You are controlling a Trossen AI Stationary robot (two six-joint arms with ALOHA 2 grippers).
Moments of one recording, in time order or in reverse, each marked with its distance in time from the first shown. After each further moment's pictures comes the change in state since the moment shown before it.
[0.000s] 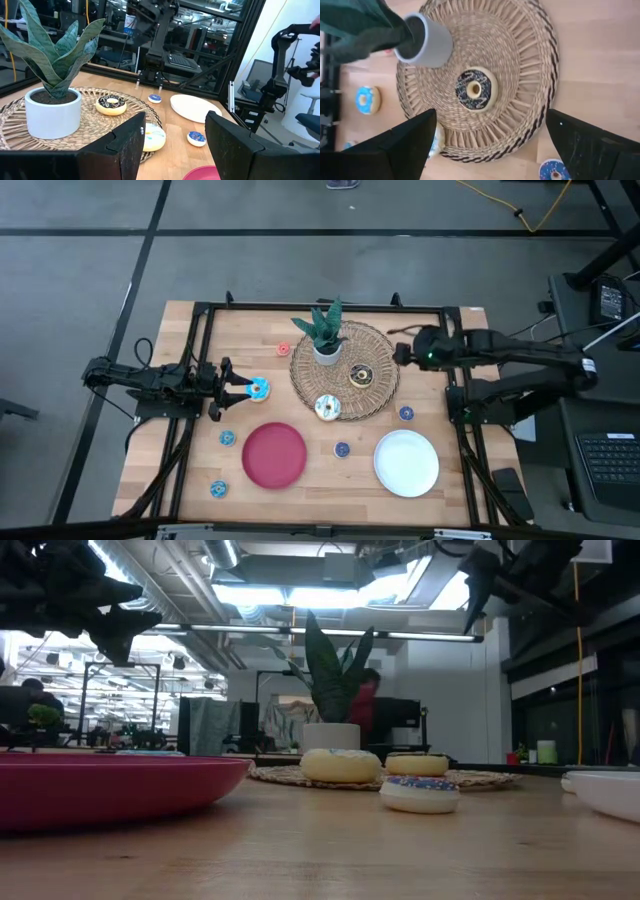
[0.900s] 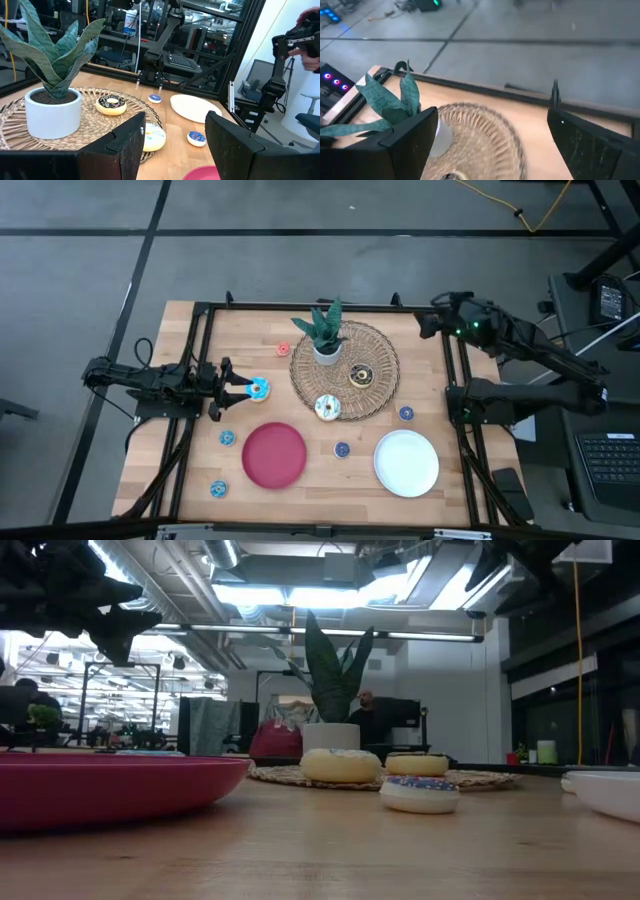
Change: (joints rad) left arm 0.000 0.000 0.000 0.000 0.000 0.000; right arm -0.302 -0.214 0.066 0.179 0.163 -0.728
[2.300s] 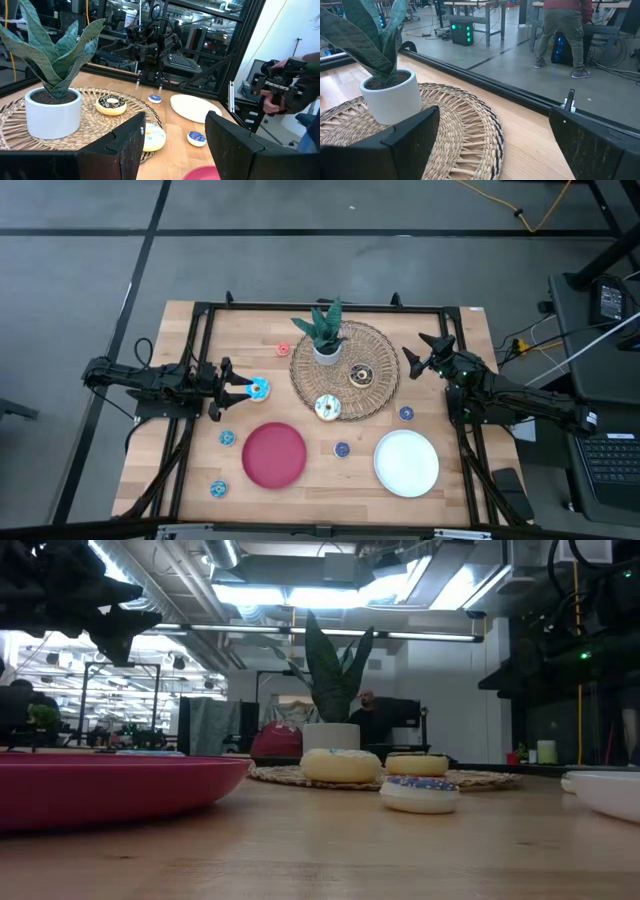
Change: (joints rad) left arm 0.000 0.000 0.000 0.000 0.000 0.000; right arm 0.000 -0.544 -1.038 0.894 -0.014 -0.561
